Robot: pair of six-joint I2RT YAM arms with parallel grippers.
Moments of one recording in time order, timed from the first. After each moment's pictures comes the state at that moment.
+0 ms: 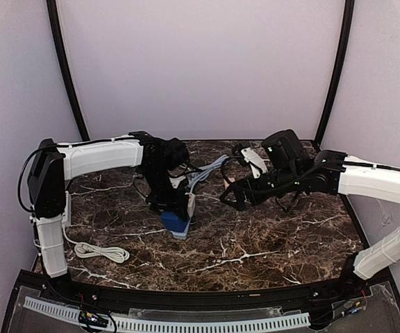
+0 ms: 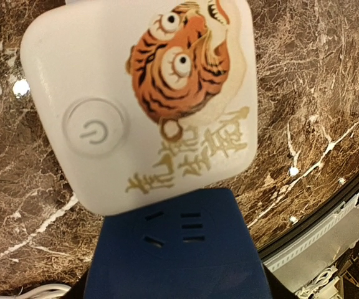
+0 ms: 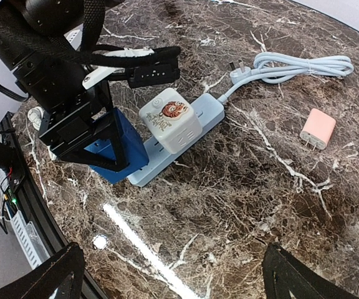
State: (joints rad) left arm -0.78 1.97 1.64 -1.15 0.29 -0.45; right arm 0.91 1.33 1.09 -0.47 -0.10 0.31
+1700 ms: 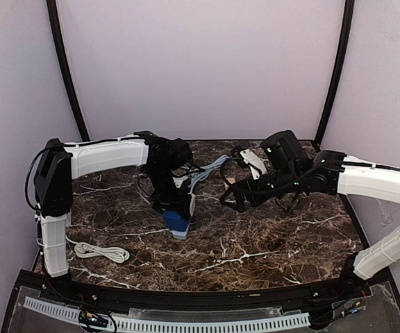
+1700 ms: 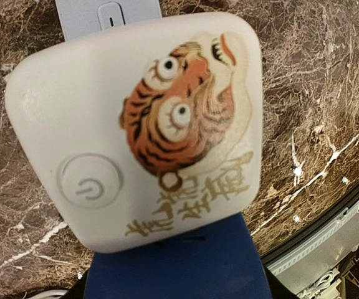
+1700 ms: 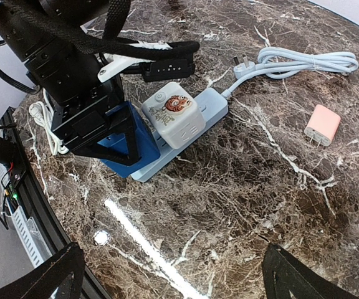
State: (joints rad) left arm -0.78 2.03 1.70 -1.17 0.28 -0.45; right arm 0.91 1.34 1.09 -0.48 -0.12 0.30
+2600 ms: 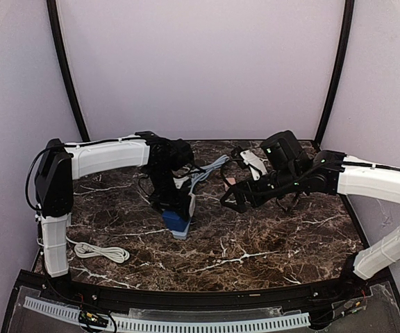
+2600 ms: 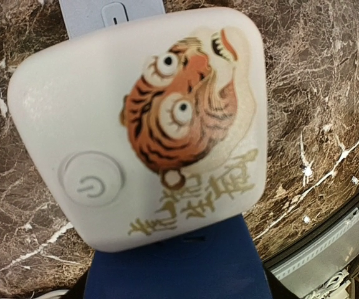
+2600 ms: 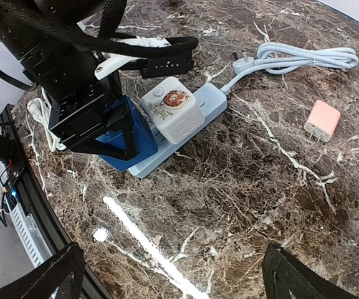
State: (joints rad) left arm -0.79 2.03 1.71 -1.19 0.23 -0.43; right arm 0.91 1.34 1.09 -0.50 -0.12 0.30
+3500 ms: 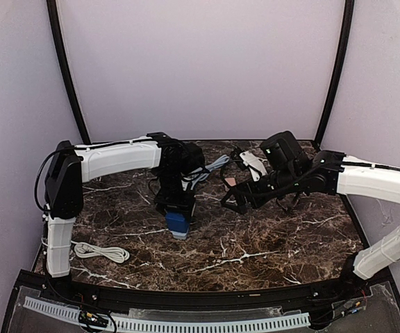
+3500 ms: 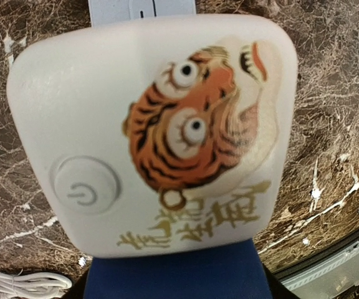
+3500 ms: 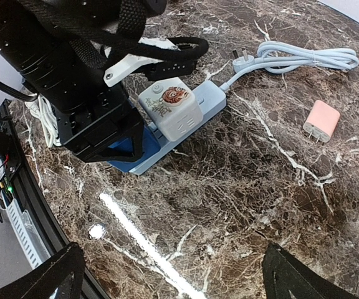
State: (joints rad) left arm -0.84 2.11 1.82 -1.27 0.12 -0.60; right arm 0.91 1.34 1.09 -0.51 -0.12 0.28
